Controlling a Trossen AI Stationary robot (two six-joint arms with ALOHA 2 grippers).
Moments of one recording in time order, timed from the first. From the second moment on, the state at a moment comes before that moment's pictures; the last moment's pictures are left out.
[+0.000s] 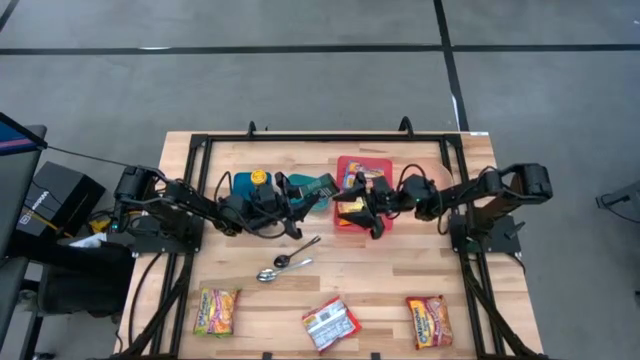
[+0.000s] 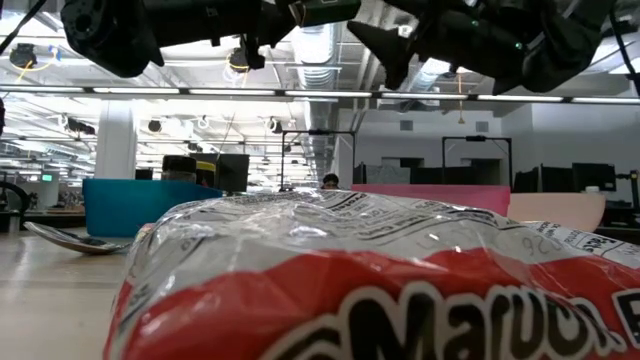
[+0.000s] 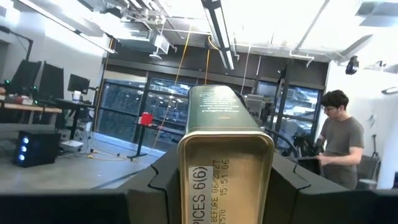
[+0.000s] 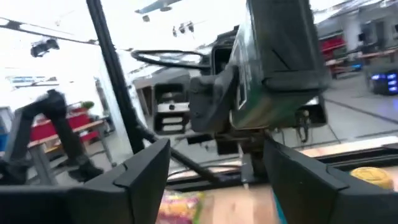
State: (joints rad) left arm -0.12 1.61 0.61 1.47 -0.42 -0.04; right arm -0.08 1.51 0.55 1.21 -0.24 0.34
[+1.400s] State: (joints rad) left arm -0.11 1.61 0.67 1.43 -0.38 -0.07; right arm -0.08 1.51 0.67 1.14 -0.07 0.33
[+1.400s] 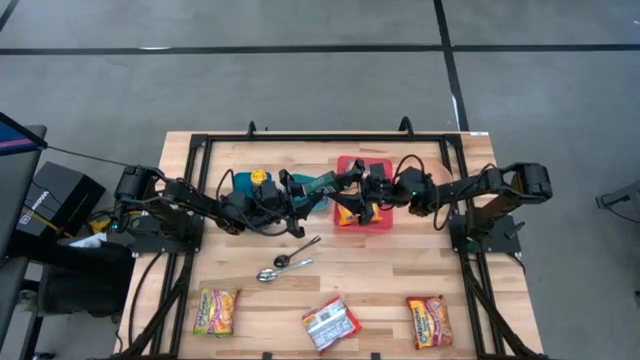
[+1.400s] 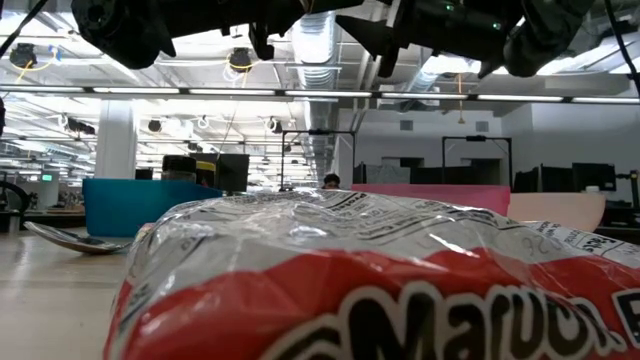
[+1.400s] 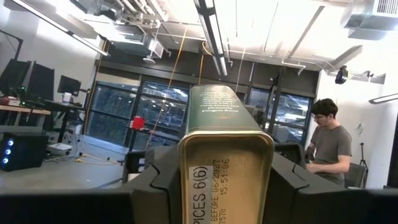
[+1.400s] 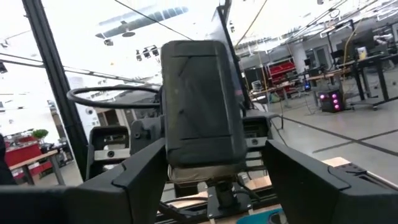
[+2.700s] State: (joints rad) left arm -0.11 1.61 0.66 1.41 -0.38 -0.07; right arm -0.05 1.51 0.73 1.07 -0.07 0.32
